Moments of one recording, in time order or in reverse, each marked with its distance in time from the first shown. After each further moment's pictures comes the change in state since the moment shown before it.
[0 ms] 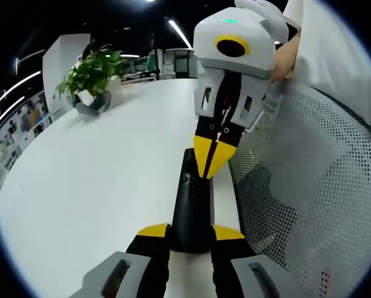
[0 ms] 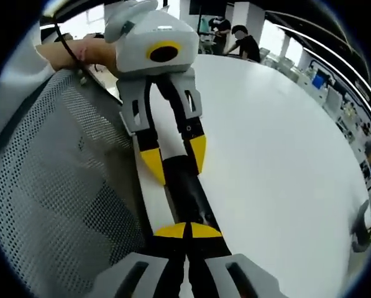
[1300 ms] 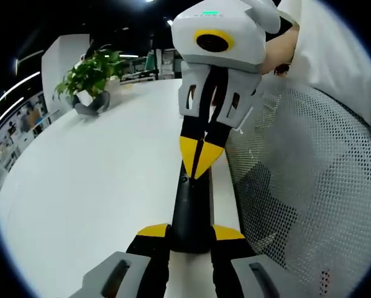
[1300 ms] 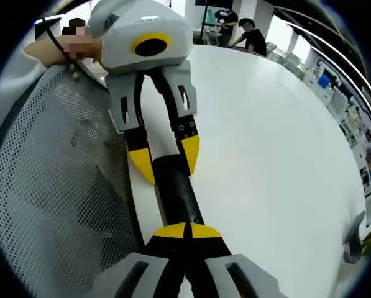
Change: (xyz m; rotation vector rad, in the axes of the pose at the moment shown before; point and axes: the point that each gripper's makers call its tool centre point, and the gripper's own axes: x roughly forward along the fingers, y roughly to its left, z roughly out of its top) left arm 0.000 0.000 0.000 0.004 0.001 -0.005; right arm 0.005 -0.013 0.004 -0.064 0.096 -0.012
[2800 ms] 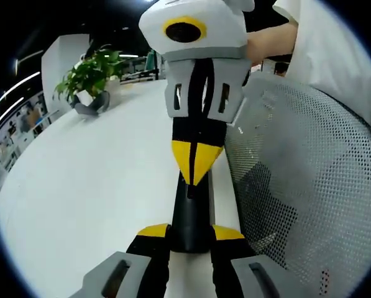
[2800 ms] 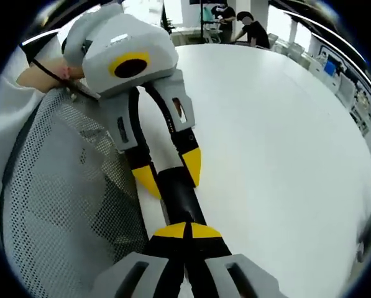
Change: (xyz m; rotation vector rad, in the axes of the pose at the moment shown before) left arm 0.000 0.000 0.000 0.002 0.001 0.002; right arm 0.003 0.007 0.007 0.061 0.020 0.144
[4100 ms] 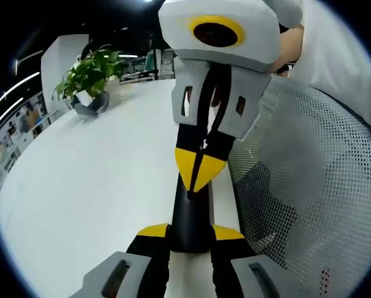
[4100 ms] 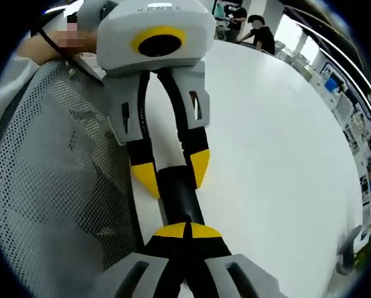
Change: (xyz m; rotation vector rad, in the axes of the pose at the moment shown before) left arm 0.001 0.000 0.000 0.002 0.001 -0.003; right arm 0.005 -0.002 0.009 -0.116 0.025 -0.149
